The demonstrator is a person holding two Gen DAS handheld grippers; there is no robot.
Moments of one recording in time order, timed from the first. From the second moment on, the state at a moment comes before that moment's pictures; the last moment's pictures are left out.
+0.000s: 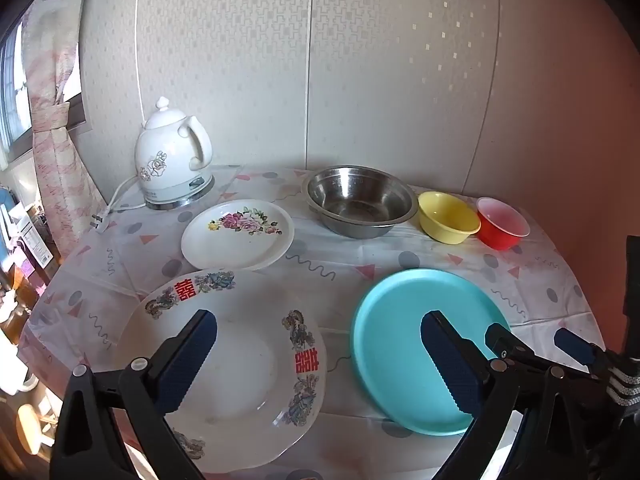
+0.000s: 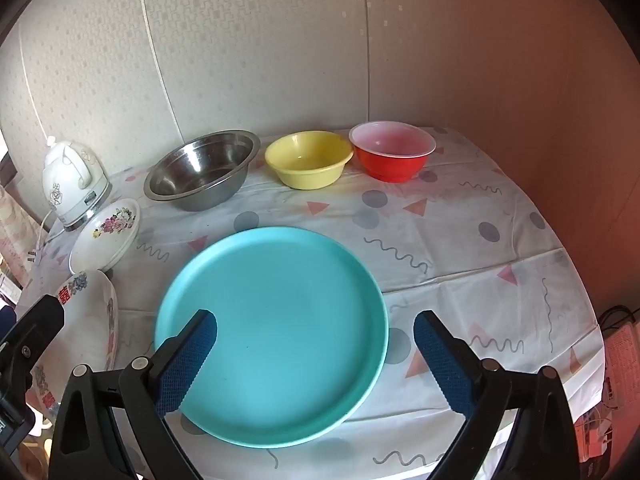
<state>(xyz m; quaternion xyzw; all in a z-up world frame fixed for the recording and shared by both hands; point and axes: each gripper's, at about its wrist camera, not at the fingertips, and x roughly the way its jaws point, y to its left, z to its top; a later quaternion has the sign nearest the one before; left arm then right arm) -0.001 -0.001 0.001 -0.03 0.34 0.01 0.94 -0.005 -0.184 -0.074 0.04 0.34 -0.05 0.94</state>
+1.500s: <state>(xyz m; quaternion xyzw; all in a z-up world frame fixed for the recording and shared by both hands) 0.020 -0.010 -0.013 -0.01 0.37 0.02 0.93 0.017 -0.184 -0.088 0.04 0.35 -0.03 0.94</state>
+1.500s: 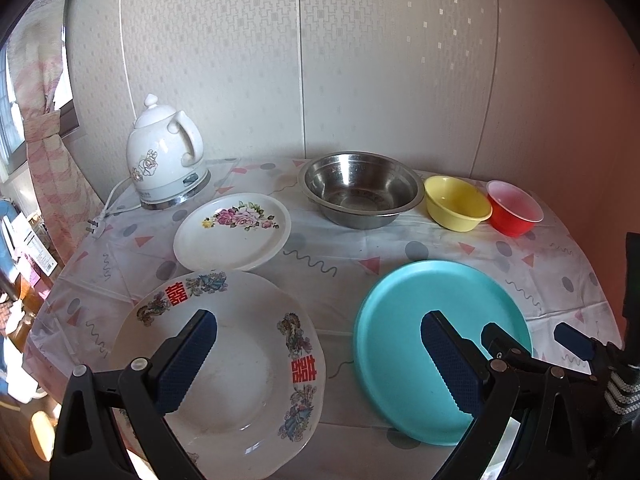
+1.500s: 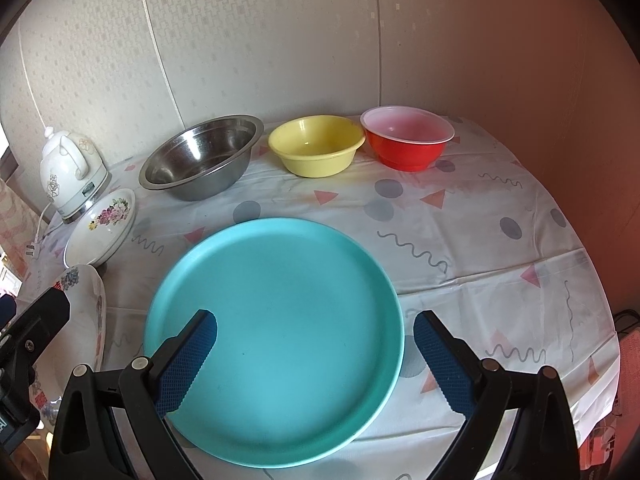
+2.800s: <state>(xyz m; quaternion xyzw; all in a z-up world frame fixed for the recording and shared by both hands) 0.018 -0.014 -0.010 0.00 0.37 0.02 0.93 0.014 -0.181 -0.086 0.04 0.34 -0.03 0.94</state>
